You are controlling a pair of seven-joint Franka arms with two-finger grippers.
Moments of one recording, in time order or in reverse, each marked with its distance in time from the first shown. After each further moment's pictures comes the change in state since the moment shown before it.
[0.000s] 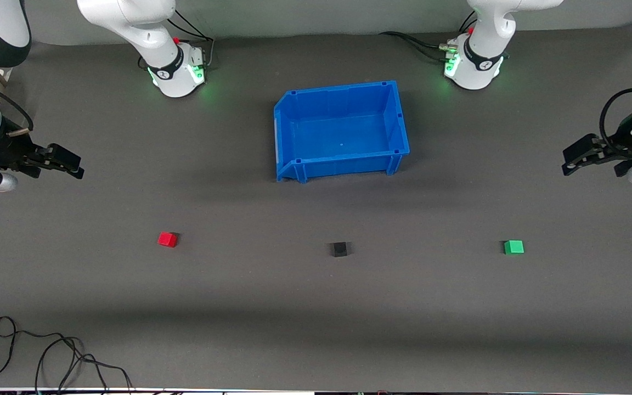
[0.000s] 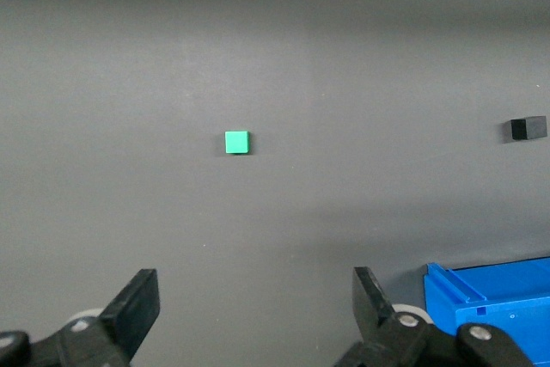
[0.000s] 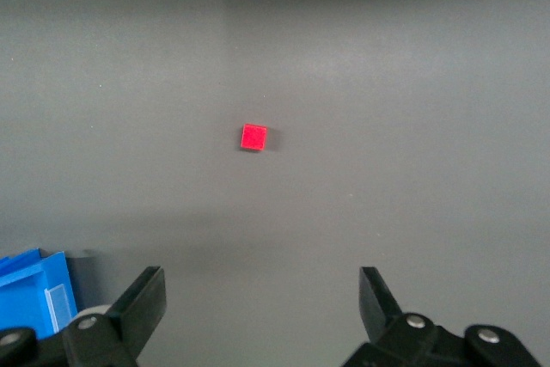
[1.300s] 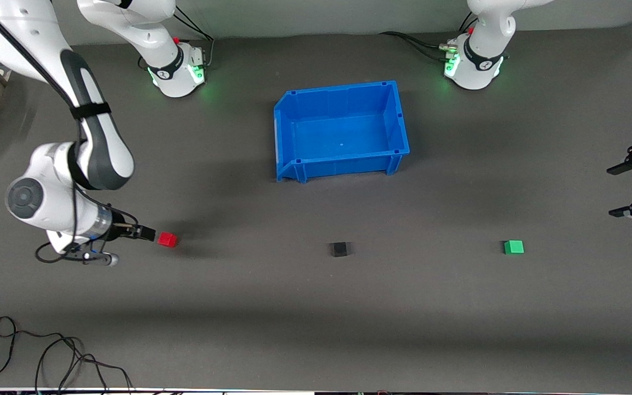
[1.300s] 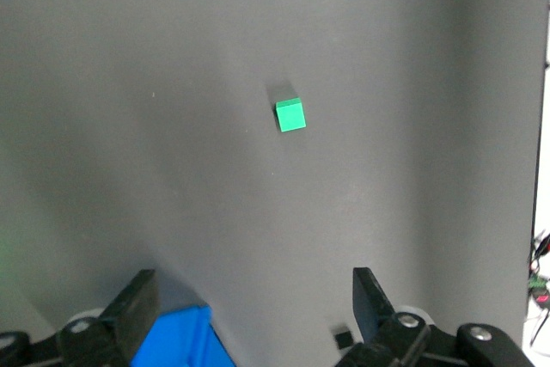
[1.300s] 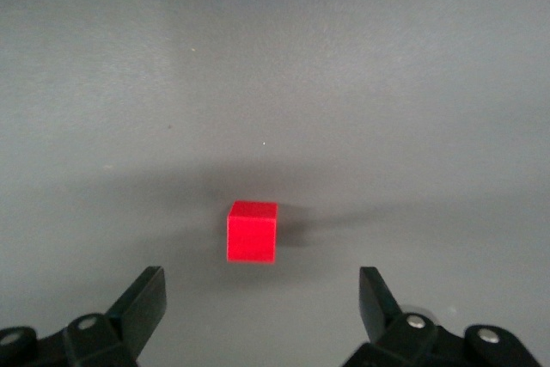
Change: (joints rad) left arm 0.246 0.164 0.007 0.003 -0.266 0.011 -1.130; right arm 0.002 0.427 0.011 -0.209 0.055 0.596 0.103
